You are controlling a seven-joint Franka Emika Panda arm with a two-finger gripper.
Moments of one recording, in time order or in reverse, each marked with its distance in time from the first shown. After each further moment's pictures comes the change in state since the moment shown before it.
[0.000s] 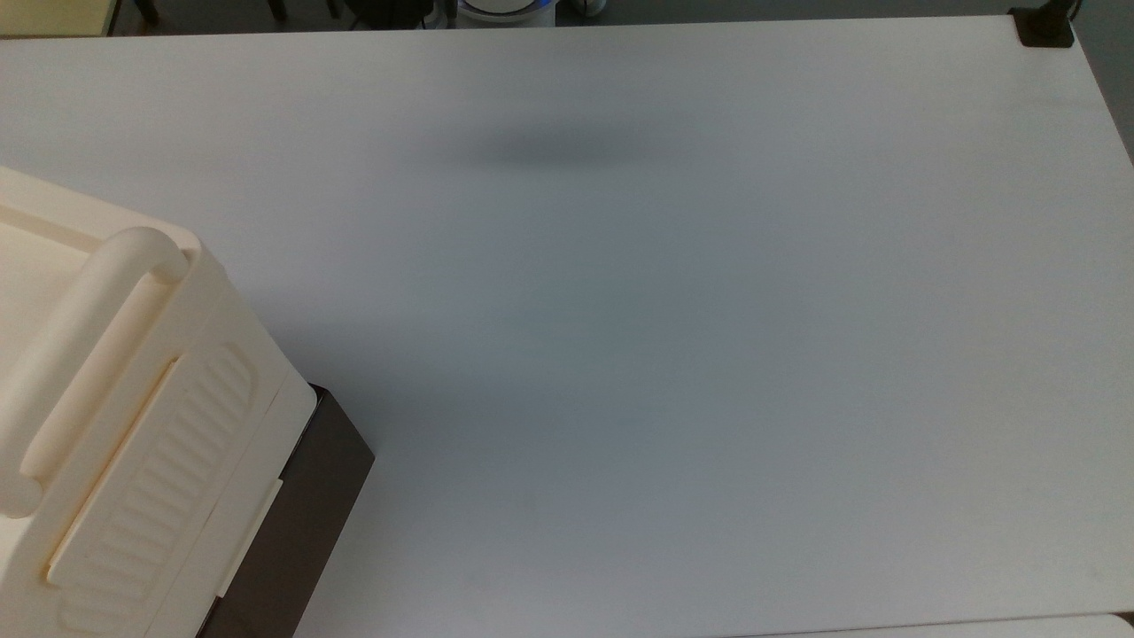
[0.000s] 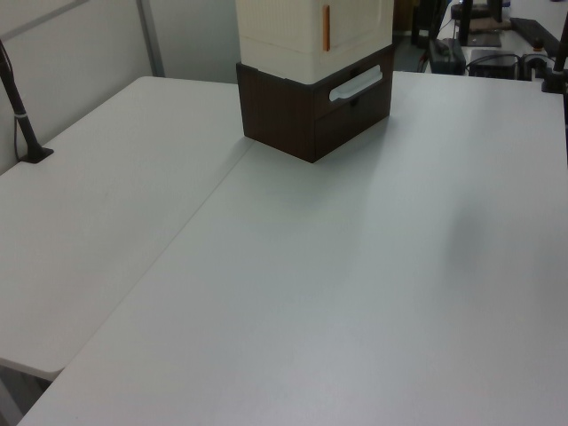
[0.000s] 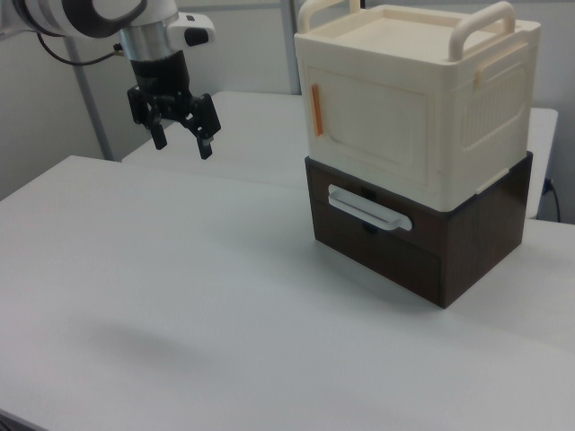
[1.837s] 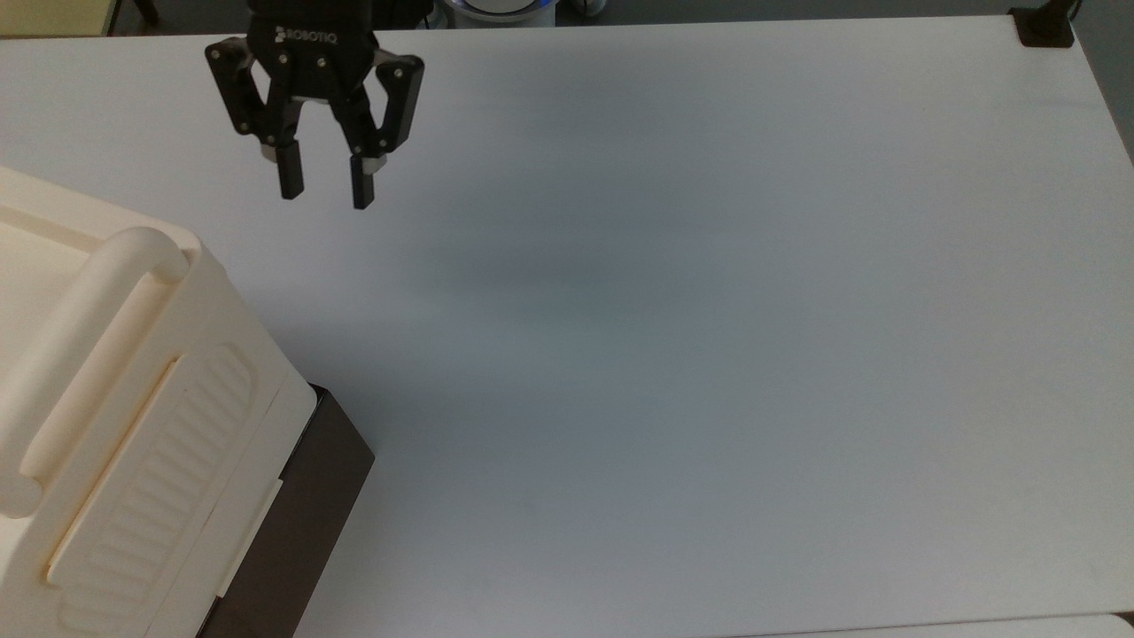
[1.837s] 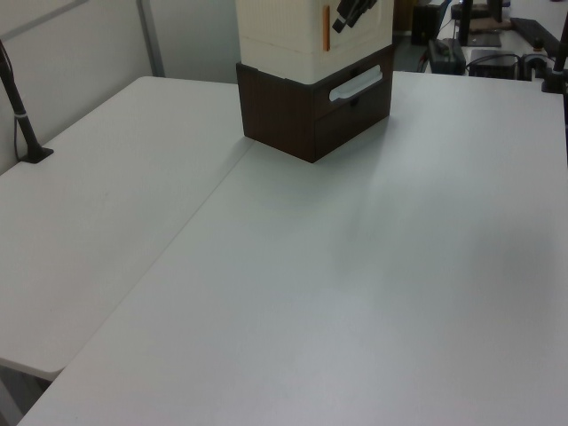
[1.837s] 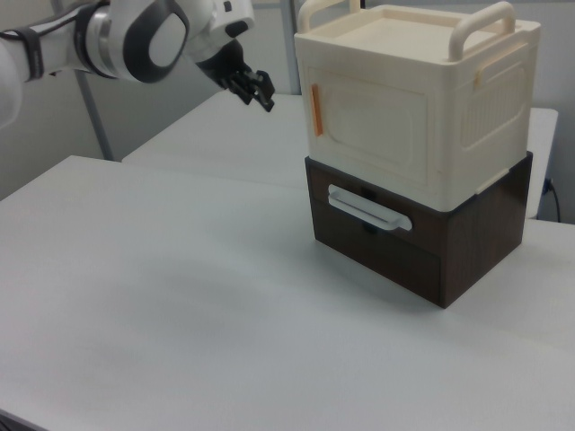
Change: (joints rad) arm -0.025 0.160 0.002 0.001 0.007 0.716 0.176
